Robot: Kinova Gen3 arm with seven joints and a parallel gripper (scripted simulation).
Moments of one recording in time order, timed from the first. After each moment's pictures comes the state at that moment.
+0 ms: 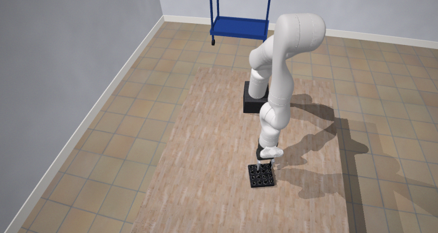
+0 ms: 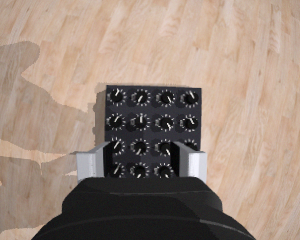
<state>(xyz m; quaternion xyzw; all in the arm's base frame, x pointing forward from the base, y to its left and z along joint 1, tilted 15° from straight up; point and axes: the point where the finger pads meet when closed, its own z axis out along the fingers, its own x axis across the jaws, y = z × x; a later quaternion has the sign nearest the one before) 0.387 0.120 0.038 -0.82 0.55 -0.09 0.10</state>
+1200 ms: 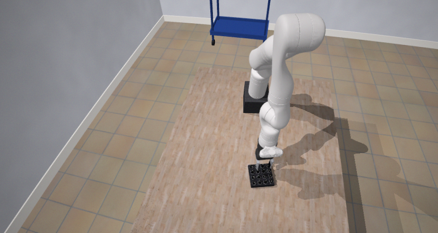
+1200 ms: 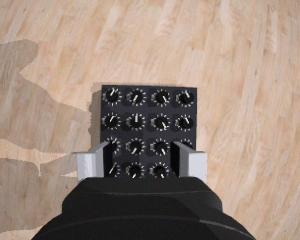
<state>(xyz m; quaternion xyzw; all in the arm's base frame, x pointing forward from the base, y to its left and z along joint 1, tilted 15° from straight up) 0.388 0.116 0.038 -0.82 0.55 -0.09 0.10</state>
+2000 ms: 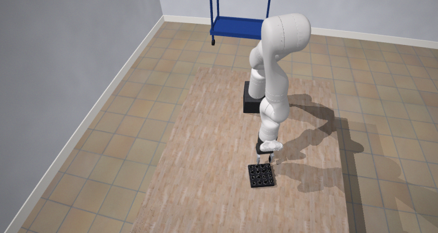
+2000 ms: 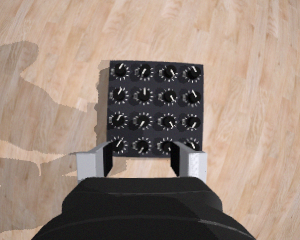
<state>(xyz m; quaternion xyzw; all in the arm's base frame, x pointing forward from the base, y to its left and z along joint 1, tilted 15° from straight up) 0.360 0.113 0.030 -0.82 0.55 -0.09 0.10</state>
